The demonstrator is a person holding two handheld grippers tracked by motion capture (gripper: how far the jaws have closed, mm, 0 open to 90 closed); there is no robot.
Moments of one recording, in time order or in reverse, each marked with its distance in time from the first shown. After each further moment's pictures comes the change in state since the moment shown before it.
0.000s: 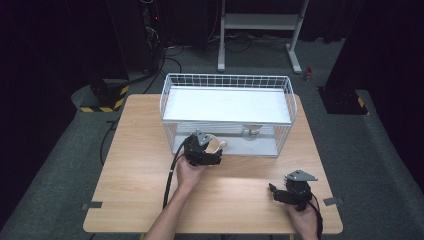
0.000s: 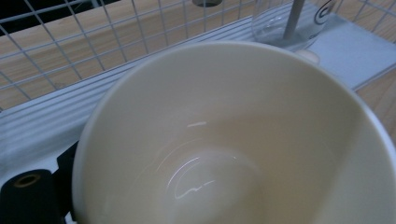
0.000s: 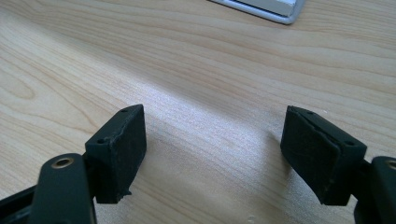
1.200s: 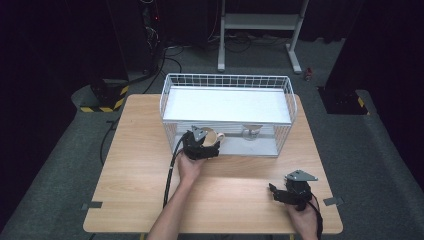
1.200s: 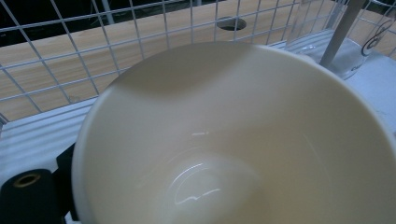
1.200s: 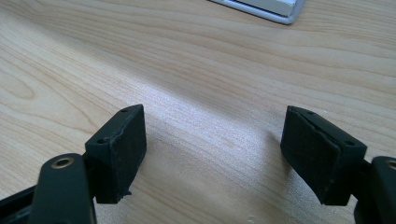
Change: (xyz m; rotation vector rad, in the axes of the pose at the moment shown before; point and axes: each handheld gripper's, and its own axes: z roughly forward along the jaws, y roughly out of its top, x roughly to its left) left arm 0.018 -0.004 0.024 -0.107 0.022 -0.071; right arm 0.000 0.000 0.000 -0.001 0.000 -0.002
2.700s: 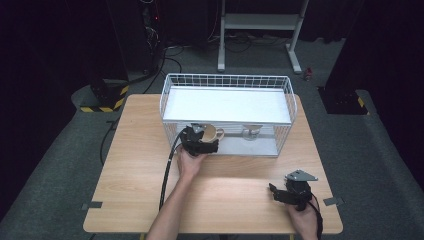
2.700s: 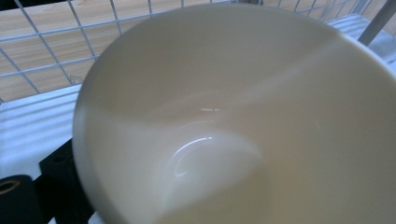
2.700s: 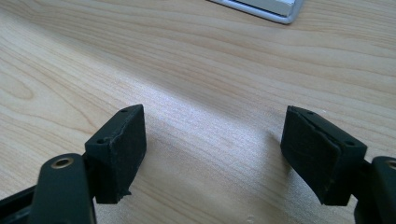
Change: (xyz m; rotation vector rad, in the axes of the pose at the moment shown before) left arm 0.013 0.007 0.011 0.102 0.017 -0.047; right arm 0.000 0.000 0.000 0.000 -0.002 0.003
